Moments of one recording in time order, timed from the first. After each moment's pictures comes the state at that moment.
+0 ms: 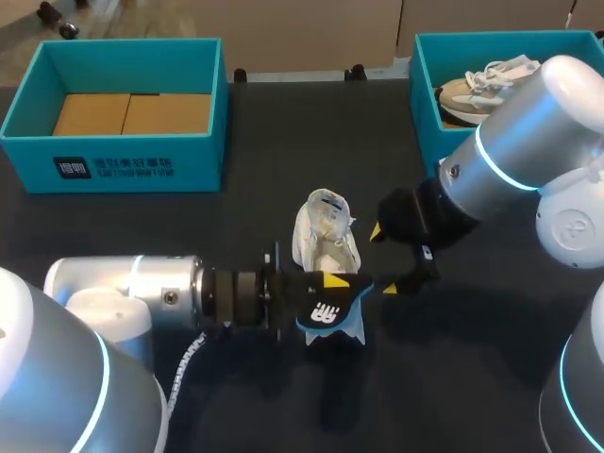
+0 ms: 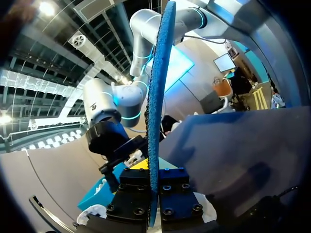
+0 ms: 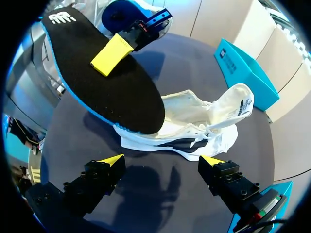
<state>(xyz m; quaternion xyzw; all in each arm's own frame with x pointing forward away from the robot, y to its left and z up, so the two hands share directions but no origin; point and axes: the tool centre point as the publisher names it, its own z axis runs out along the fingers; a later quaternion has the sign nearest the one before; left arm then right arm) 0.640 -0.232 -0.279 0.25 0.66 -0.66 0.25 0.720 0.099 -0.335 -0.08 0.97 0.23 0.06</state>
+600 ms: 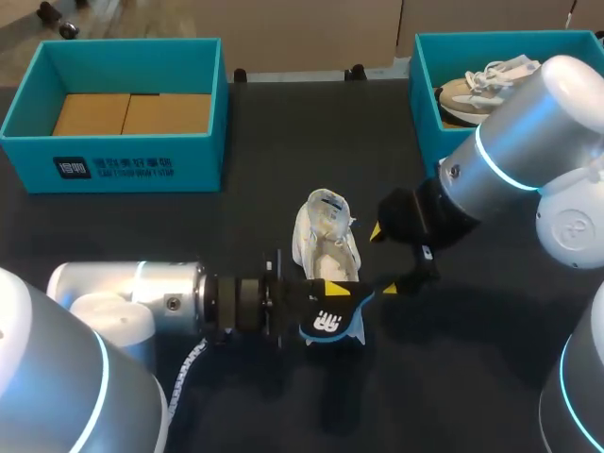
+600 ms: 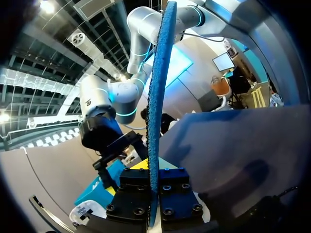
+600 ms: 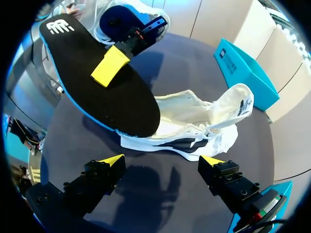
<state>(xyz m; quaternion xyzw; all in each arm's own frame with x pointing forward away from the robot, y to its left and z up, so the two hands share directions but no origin) 0.637 -0.234 -0.293 0.25 0.67 -0.65 0.24 0.720 0.099 -0.335 -0.08 0.97 0.23 0.06</state>
